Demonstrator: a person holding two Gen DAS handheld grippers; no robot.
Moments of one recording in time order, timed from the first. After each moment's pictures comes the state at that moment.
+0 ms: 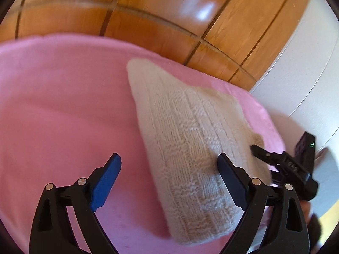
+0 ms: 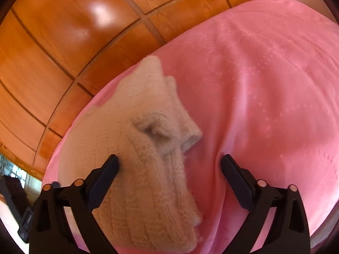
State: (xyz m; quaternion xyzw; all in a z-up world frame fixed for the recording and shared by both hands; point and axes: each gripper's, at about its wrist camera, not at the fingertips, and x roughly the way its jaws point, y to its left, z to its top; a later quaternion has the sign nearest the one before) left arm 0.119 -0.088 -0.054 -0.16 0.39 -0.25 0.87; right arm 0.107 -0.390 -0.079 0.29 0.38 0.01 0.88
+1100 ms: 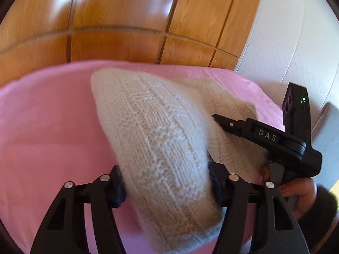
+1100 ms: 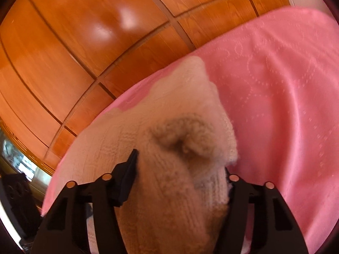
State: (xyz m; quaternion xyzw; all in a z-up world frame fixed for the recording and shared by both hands) left arm 0.104 -0.139 -0.033 -0.01 0.34 -0.29 0.90; right arm 0.134 -0.355 -0.082 0.28 0.33 0.06 0.90
